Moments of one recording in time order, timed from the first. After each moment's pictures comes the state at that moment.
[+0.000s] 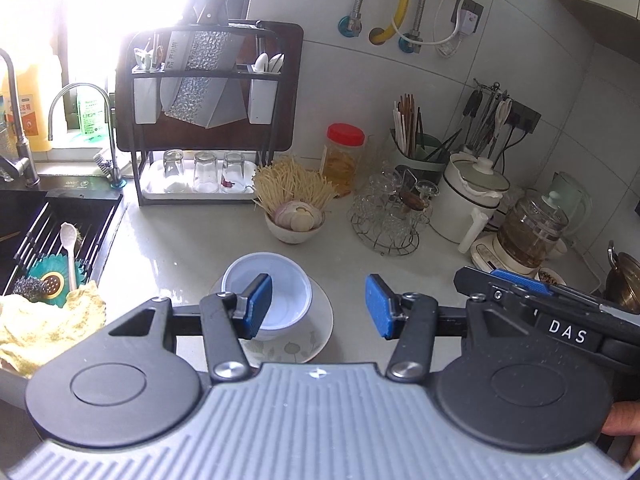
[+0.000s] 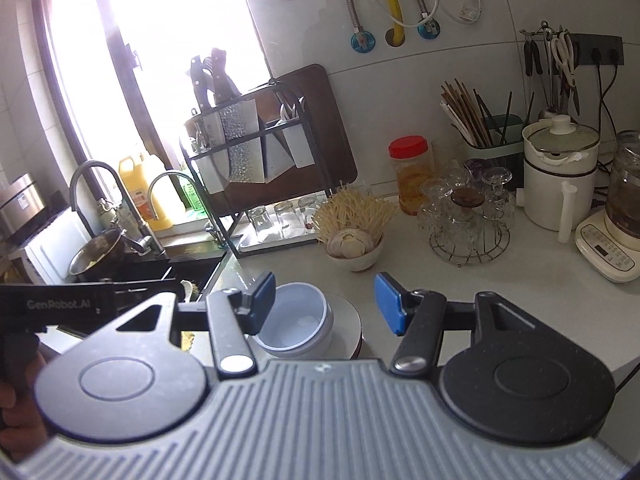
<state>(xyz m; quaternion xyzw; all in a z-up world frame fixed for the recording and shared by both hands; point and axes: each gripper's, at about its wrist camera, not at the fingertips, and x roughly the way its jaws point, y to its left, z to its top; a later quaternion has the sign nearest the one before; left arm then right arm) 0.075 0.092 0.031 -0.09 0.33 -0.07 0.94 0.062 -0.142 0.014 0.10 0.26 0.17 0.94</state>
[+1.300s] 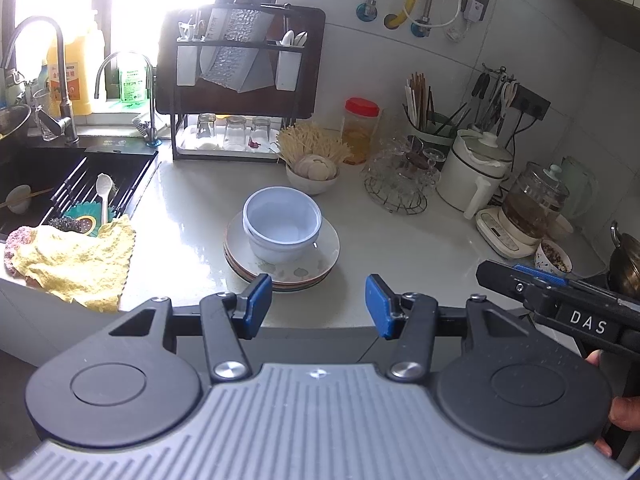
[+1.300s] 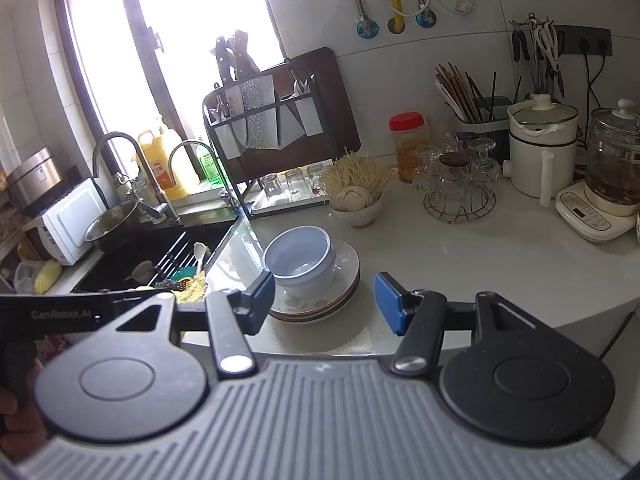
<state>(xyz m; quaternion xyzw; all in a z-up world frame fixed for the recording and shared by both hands) -0.040 0.076 0.008 -0.09 0.34 -0.03 0.94 -0.027 -0.162 -0.001 0.09 0.28 0.18 0.94</state>
